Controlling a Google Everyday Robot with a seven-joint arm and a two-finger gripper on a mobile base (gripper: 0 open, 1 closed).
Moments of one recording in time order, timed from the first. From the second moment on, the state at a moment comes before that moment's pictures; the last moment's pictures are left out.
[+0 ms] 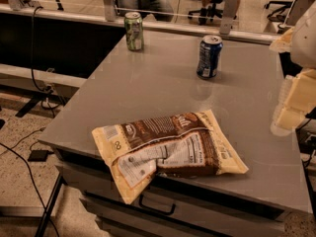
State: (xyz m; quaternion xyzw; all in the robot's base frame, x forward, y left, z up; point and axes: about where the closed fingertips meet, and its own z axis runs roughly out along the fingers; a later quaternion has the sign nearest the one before) arm 0.438 -0.217 0.976 -0.60 0.78 -0.03 0.16
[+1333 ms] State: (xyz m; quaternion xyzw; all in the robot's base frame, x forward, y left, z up) arm 0.549 -0.259 1.010 -0.53 0.79 0.02 0.31
